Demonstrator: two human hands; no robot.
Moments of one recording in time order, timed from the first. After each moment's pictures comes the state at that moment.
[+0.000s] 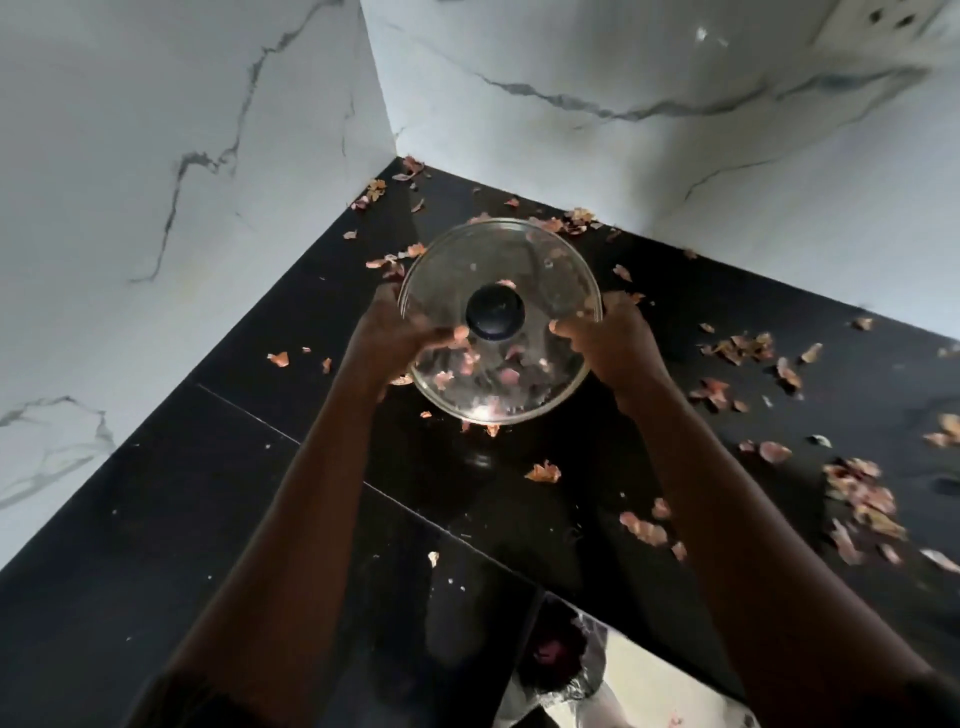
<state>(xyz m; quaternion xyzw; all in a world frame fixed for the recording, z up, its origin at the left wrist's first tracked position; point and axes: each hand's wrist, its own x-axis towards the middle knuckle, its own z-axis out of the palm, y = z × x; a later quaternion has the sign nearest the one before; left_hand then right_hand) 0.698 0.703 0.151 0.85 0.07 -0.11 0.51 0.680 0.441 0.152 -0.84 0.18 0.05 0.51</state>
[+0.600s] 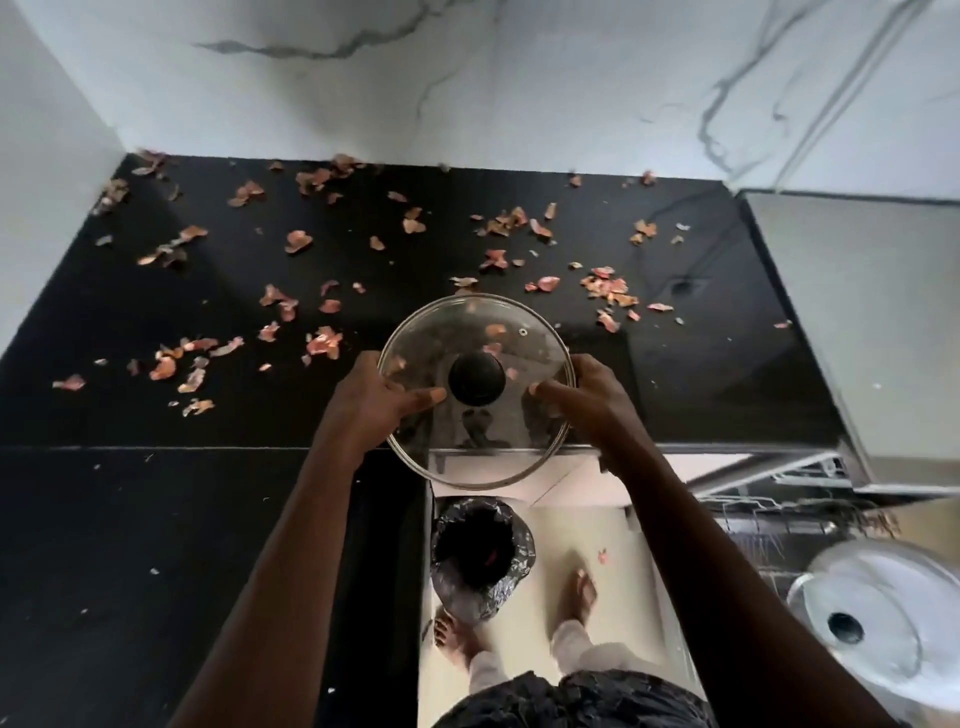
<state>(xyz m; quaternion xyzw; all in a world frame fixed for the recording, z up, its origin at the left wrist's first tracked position) 0.511 0.606 0.119 0.85 -0.09 -0.27 0.44 0.375 0.372 0.124 -0.76 0.34 0.00 0.55</state>
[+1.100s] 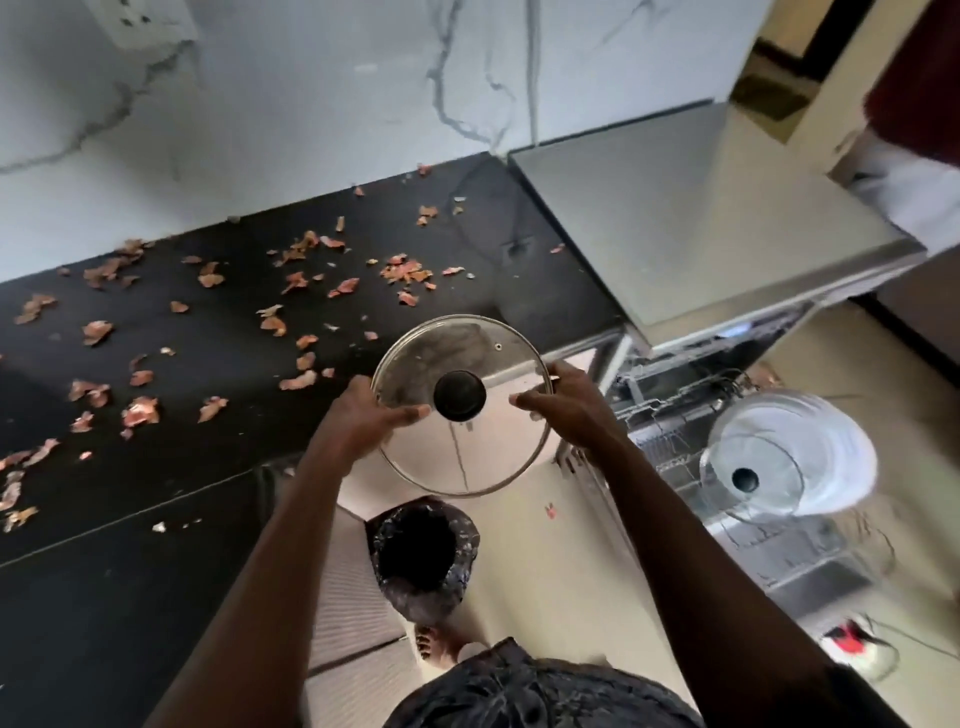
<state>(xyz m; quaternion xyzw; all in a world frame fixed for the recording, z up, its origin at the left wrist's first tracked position) 0.380 0.461 0.108 0.85 -0.24 -0.36 0.31 0.156 0.276 0.106 -0.71 0.44 -0.11 0.53</state>
